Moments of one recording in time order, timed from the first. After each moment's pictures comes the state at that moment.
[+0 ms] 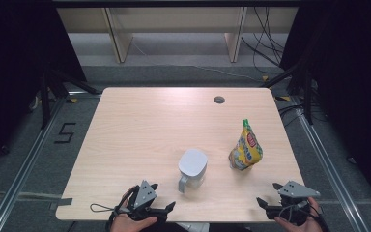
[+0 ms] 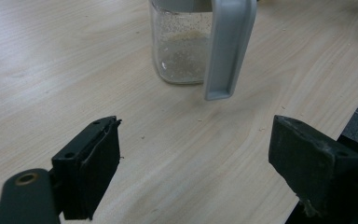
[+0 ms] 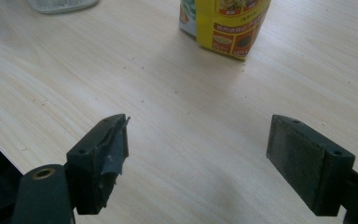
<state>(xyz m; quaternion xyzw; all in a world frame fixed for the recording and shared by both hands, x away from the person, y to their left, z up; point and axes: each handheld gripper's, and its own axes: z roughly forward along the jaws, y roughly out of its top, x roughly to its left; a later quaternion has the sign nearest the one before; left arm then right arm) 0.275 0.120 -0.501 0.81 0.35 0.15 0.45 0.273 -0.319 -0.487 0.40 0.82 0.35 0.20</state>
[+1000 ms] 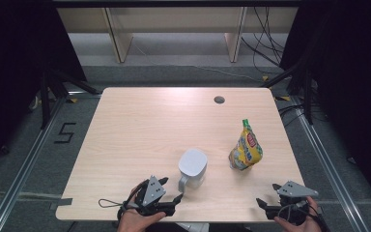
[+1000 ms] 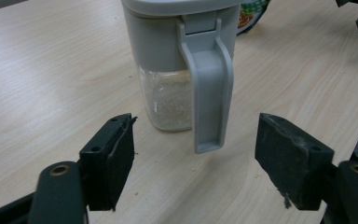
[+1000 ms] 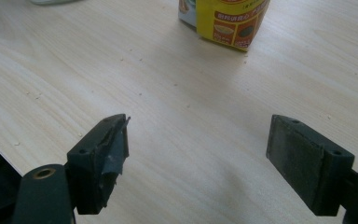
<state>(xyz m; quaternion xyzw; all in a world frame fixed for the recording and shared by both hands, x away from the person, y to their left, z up) 0.284 0.094 -0.489 0.80 0.32 0.19 0.47 0.273 -0.319 -0.491 0.42 0.82 0.34 0.20</state>
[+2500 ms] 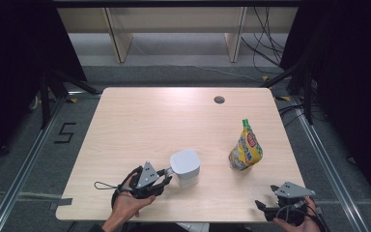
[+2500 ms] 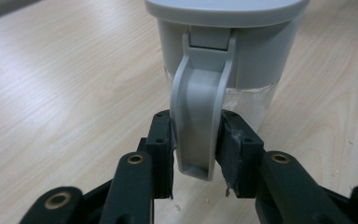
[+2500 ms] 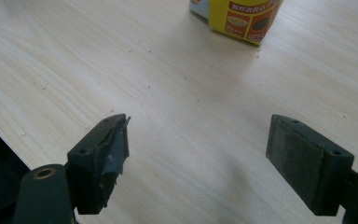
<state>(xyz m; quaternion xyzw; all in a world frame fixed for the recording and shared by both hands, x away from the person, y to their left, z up) 0.327 0.122 -0.491 0.82 0.28 0.21 0.45 0.274 -0.317 -0.493 0.40 0.83 0.34 0.19</state>
